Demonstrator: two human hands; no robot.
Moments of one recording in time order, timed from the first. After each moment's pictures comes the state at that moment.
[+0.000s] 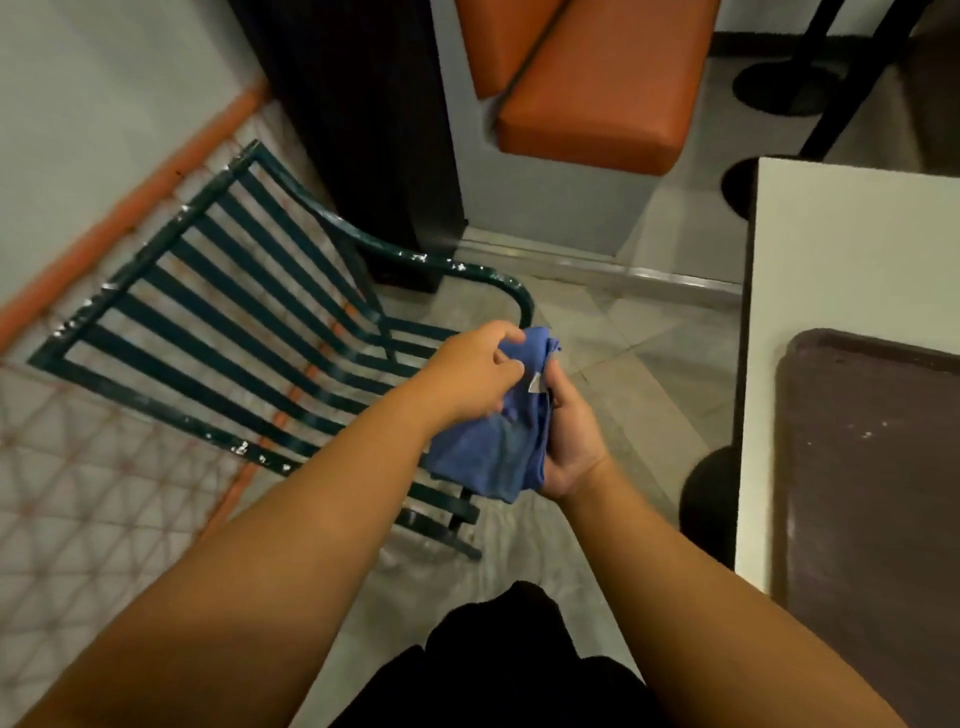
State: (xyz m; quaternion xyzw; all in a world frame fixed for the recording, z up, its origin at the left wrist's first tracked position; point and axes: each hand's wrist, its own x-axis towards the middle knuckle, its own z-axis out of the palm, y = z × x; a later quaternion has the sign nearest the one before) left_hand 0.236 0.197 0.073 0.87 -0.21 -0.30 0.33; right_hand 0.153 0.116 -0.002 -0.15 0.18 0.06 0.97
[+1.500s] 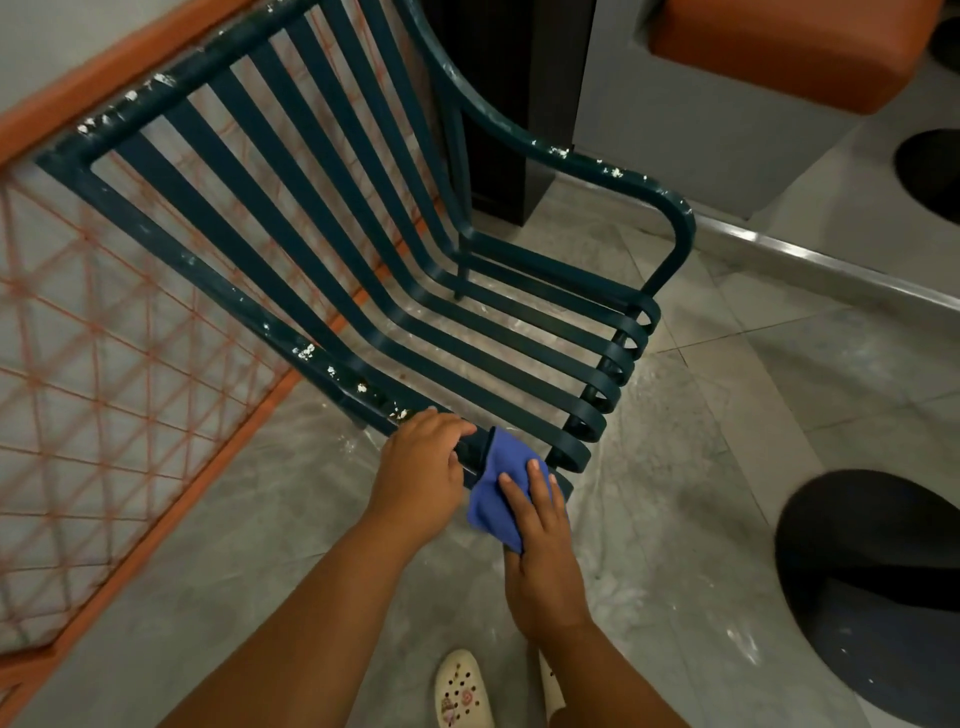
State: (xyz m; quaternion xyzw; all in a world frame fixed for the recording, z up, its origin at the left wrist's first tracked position) left_hand 0.247 0.429 -0.175 0.96 -0.16 -0.11 0.20; right_hand 0.129 0.315 -0.255 -0.88 0.12 -0.01 0.46
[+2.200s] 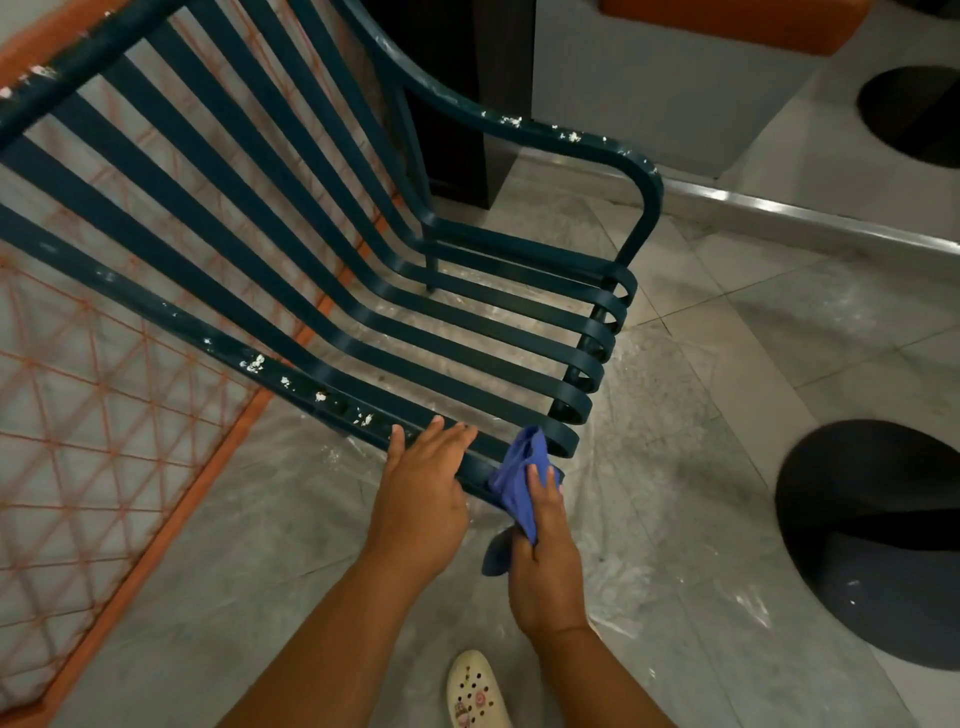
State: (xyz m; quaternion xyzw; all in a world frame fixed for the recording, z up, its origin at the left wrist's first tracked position) left_hand 0.226 0.408 -0.180 0.95 -0.20 -0.14 0.18; right_hand 0.126 0.317 -0.275 -0.78 0.28 -0.03 0.55
